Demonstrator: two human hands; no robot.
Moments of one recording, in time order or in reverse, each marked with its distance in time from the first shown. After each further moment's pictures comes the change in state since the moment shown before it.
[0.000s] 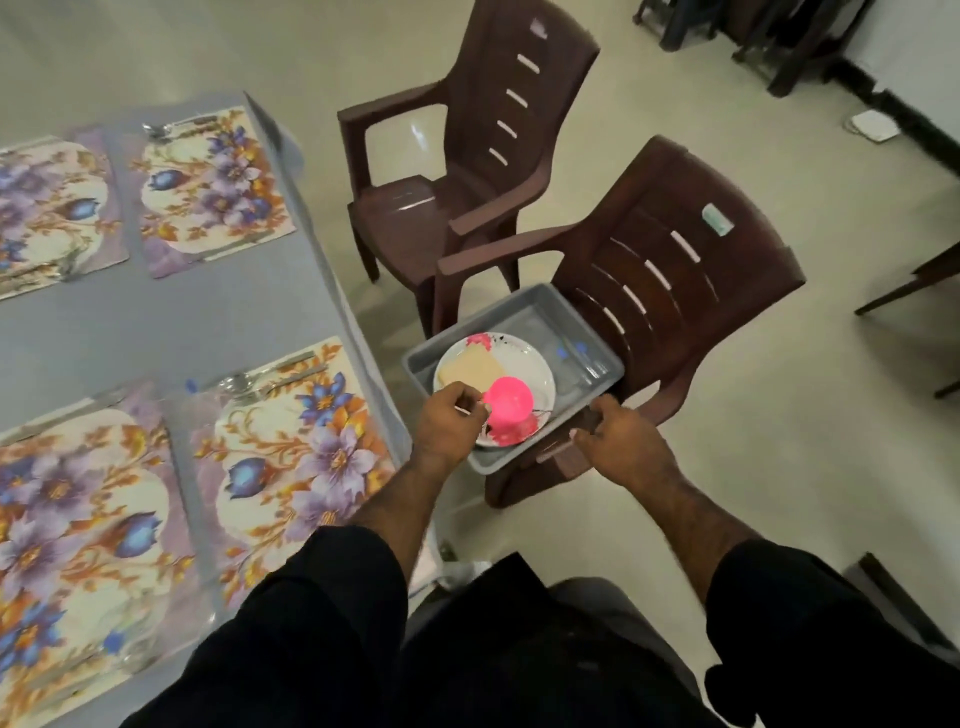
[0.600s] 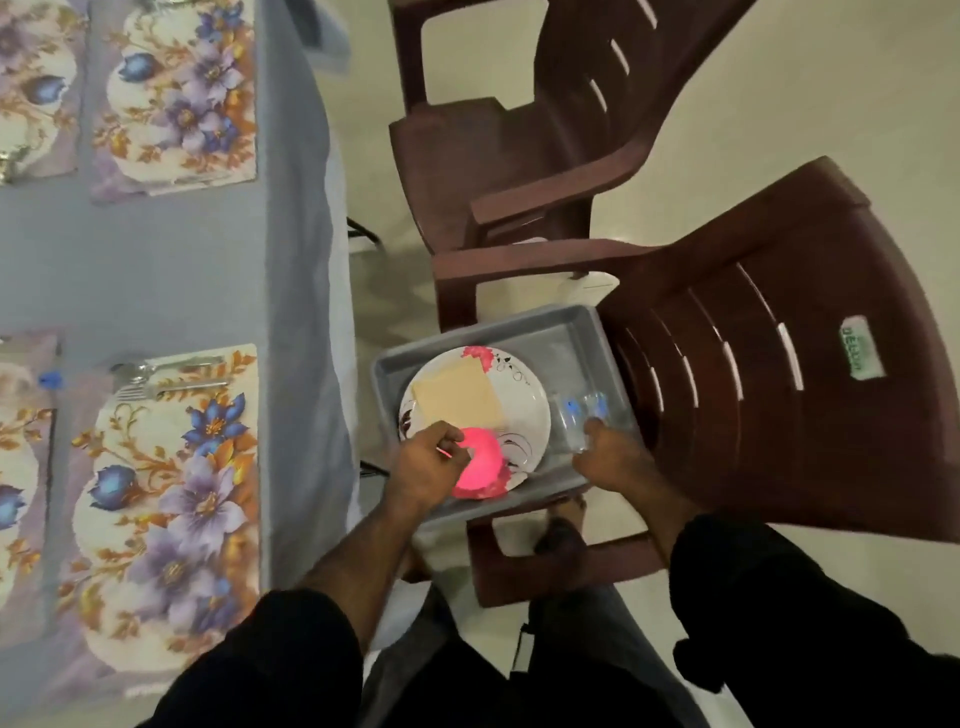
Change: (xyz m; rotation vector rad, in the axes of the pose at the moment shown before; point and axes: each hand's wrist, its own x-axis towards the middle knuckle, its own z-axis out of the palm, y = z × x) left_hand 0.141 -0.004 0.132 0.076 0.111 -0.421; right_hand 0.332 0.078 0.009 -0.245 -0.583 -0.152
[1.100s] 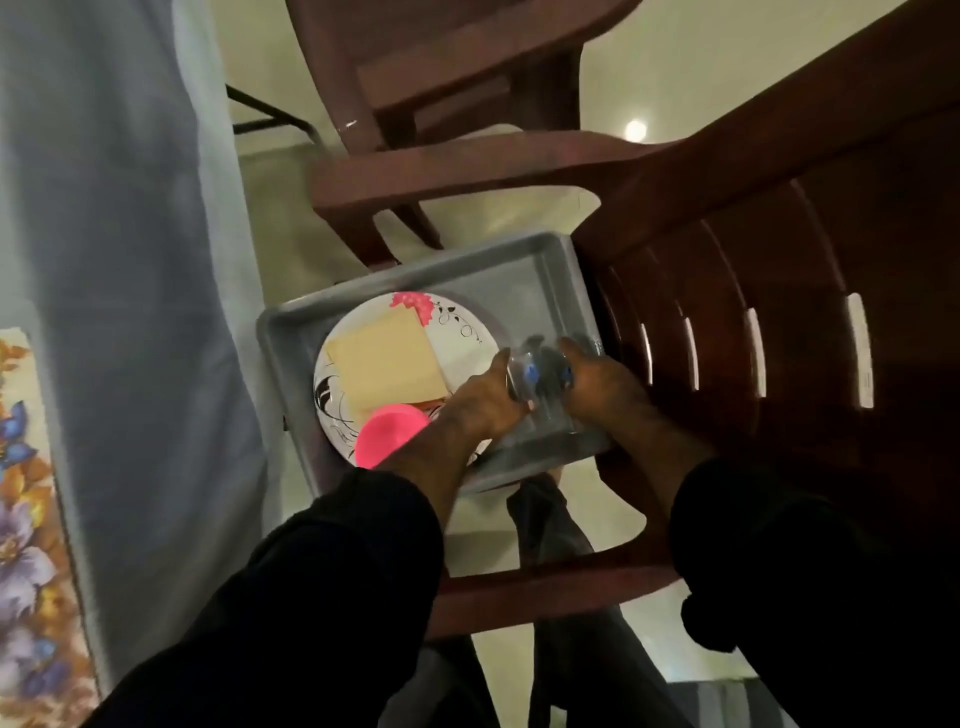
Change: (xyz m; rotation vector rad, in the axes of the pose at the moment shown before) left_hand 0.150 0.065 0.190 0.266 -0.467 -0.218; right_hand 0.169 0.074 -0.008 -0.098 -0.033 -0.113
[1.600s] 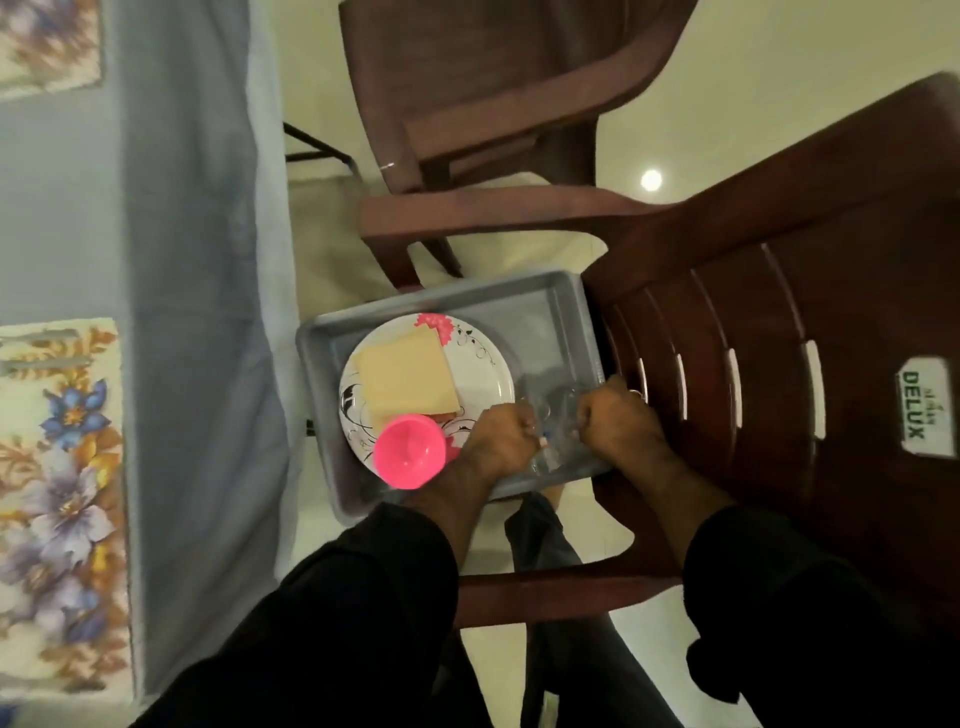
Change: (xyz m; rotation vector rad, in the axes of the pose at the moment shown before) left_hand -0.041 0.014 0.017 -0.081 0.112 0.050; right_hand -0.037 0.003 -0.020 -0.184 0.036 0.009
